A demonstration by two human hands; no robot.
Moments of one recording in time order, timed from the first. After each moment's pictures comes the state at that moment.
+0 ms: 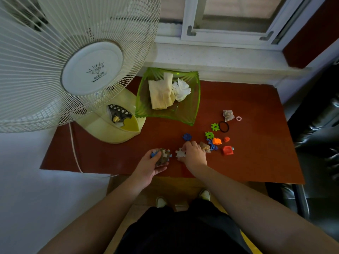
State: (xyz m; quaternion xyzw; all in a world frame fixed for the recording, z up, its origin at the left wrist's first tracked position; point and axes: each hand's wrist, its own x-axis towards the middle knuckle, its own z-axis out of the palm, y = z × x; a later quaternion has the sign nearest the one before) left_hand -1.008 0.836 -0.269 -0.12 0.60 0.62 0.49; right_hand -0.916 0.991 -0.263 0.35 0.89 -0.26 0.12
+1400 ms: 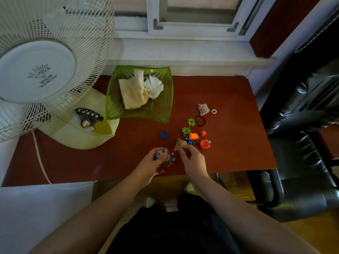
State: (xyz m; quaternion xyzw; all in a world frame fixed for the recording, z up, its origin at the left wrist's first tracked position) left_hand -0.969 0.899 -0.259 -0.02 0.62 0.52 0.59; right_hand -0.842 1.013 -0.246 0.47 0.74 -0.47 -0.09
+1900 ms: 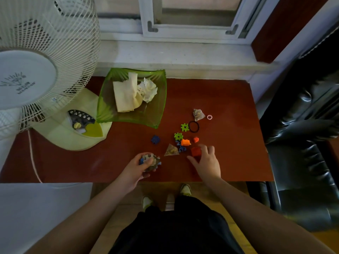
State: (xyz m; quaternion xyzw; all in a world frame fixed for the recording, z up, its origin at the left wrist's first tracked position) left_hand -0.967 0.900 -0.257 -0.05 0.65 0.53 0.54; right_hand -0.797 1.100 -0.278 0.44 0.85 -0.28 0.00
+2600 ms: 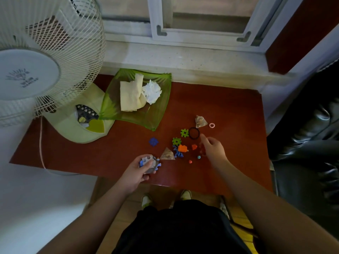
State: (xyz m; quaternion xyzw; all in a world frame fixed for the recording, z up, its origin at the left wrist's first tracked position) left_hand -0.932 0.922 -0.255 -0.09 0.67 0.58 0.45; right_hand -0.829 1.183 -0.255 0.48 0.65 -0.59 -0.02
